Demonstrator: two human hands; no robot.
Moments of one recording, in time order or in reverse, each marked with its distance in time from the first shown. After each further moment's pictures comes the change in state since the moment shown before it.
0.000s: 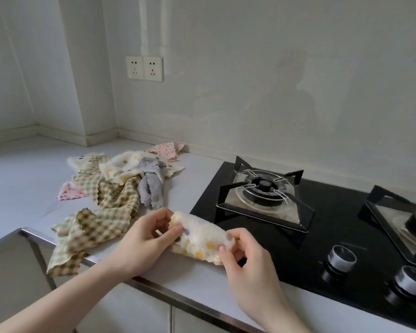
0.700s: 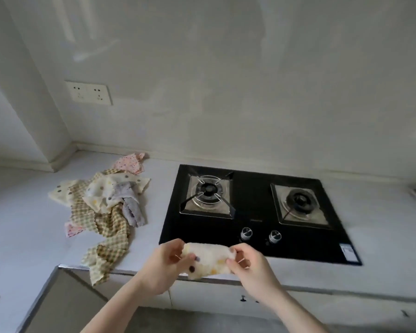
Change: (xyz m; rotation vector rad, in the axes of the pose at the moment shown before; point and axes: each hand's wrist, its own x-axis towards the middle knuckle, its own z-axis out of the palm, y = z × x) left_hand -0.023 0.250 -0.057 -0.055 -0.497 -0.364; right_hand -0.045 -0.194 -0.188 0.029 -0.130 0.634
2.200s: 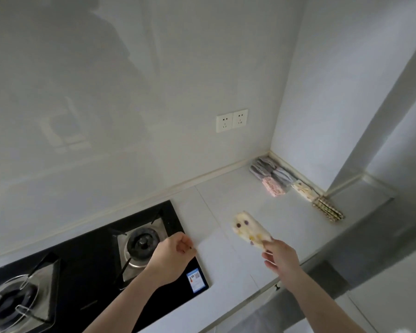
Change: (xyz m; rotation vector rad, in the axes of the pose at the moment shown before) left_hand 0.229 0.342 0.447 0.424 -0.263 0.217; right_hand -0.056 0.316 -0.509 0.848 0.784 0.680
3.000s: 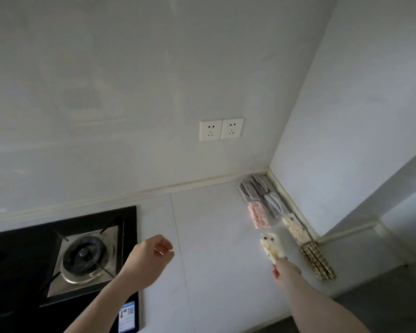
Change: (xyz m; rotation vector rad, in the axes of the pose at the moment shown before) left_hand 0.137 0.074 0.090 -0.054 0.175 -0.172; right_hand 0.291 -0.067 -0.093 0.070 0.305 0.289
